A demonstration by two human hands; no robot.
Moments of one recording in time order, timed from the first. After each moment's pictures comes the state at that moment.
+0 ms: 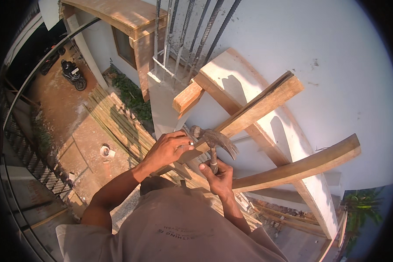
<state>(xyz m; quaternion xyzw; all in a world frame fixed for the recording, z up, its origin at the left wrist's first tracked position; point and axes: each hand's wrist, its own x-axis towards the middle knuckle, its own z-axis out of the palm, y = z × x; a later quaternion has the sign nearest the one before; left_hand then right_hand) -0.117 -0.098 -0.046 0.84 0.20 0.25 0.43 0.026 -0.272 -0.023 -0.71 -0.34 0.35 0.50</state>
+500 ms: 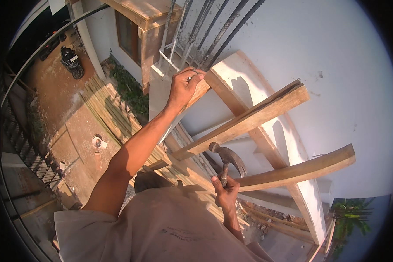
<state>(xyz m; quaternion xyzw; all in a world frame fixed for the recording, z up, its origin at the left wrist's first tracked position) -0.032 0.016 -0.041 0.65 0.23 0.55 0.47 0.026 -0.326 -0.037 -0.77 -0.28 0.31 0.49</state>
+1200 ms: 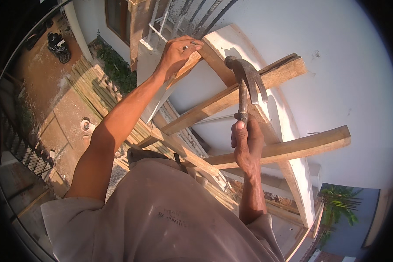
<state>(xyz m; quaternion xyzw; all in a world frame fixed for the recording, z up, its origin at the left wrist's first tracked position) -0.022 0.024 -0.054 0.71 0.19 0.55 0.39 0.052 -0.268 0.067 -0.74 -0.46 0.21 0.45</state>
